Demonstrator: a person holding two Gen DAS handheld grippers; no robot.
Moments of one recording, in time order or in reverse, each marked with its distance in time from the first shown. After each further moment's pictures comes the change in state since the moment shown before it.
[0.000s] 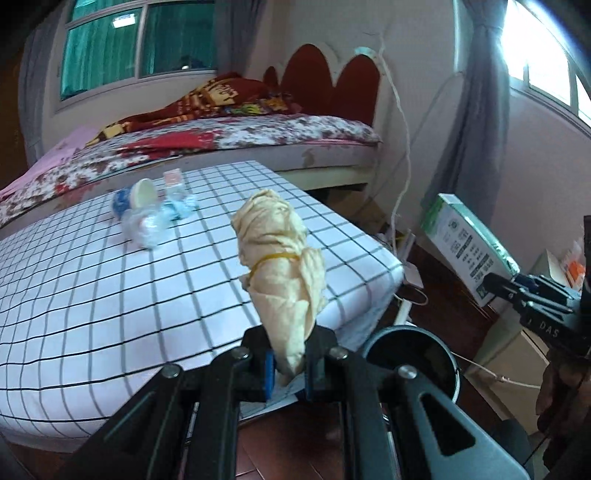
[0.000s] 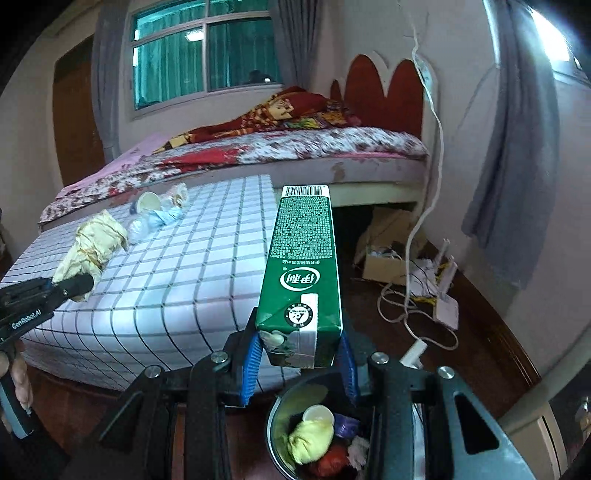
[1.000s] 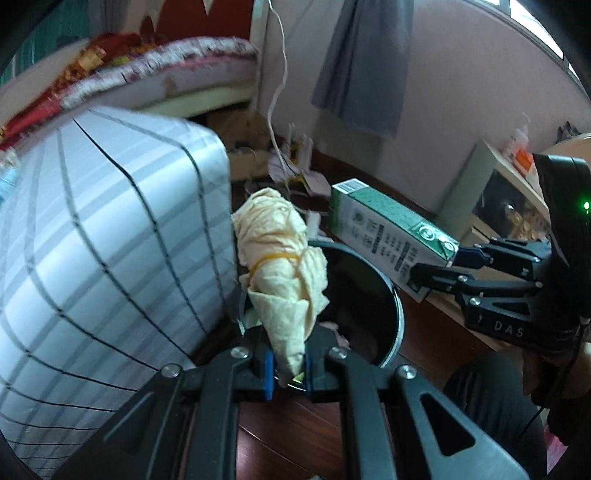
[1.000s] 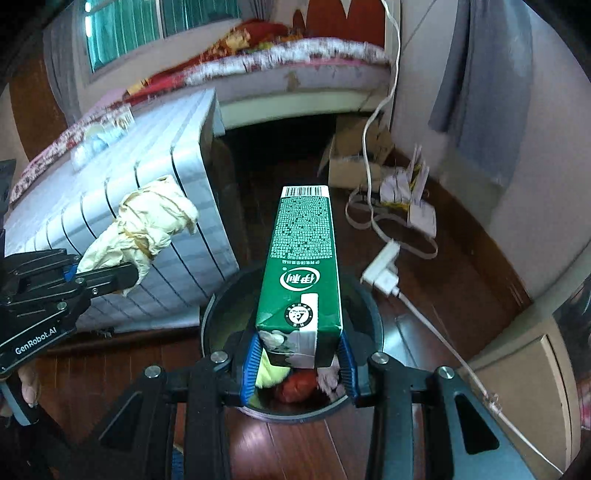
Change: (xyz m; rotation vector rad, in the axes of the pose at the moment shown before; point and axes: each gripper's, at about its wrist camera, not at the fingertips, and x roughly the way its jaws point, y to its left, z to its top) left arm 0.098 -0.135 -0.060 0.239 0.295 -0.313; right arm 0.045 -0.076 -0.100 0.080 0.313 -0.061
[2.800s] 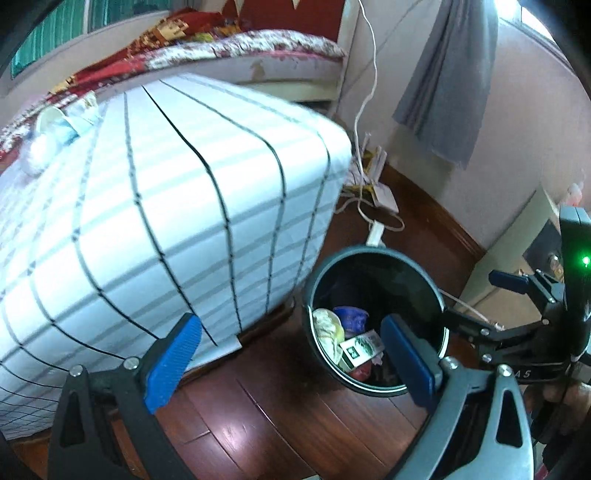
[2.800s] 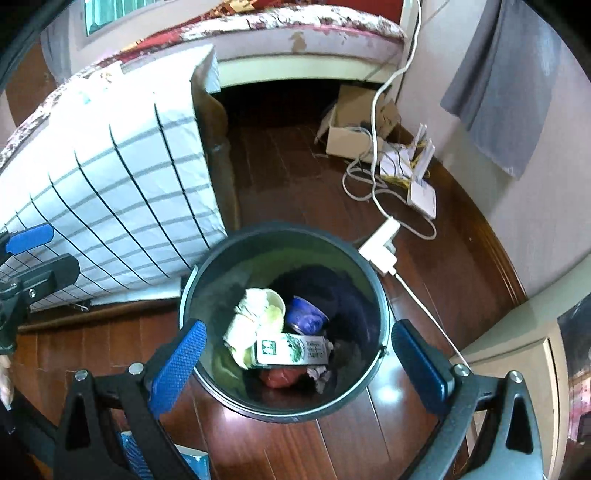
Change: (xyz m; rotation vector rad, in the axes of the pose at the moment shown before) left arm -0.049 0.052 -0.017 -0.226 -0.034 0.200; right arm 0.021 0.025 0.013 -0.069 0.070 -0.052
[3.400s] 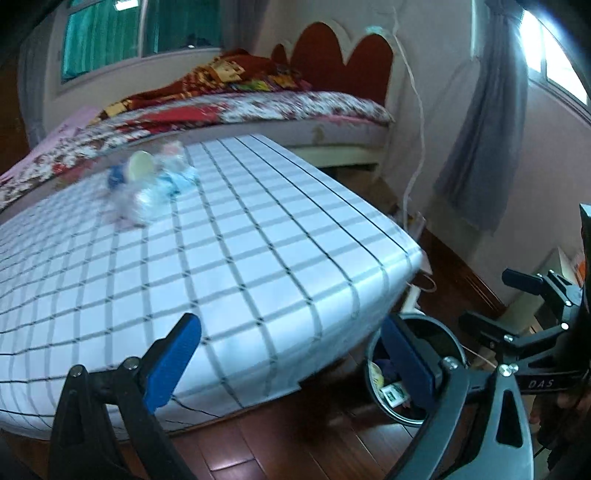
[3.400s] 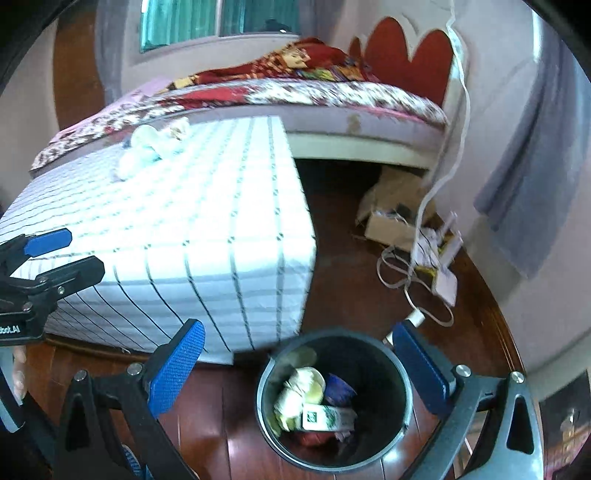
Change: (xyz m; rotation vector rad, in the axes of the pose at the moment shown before) left arm -0.071 0.084 0.033 -0.094 -0.189 0.124; right arm -0.069 0.094 0.083 -0.147 -0.218 0.077
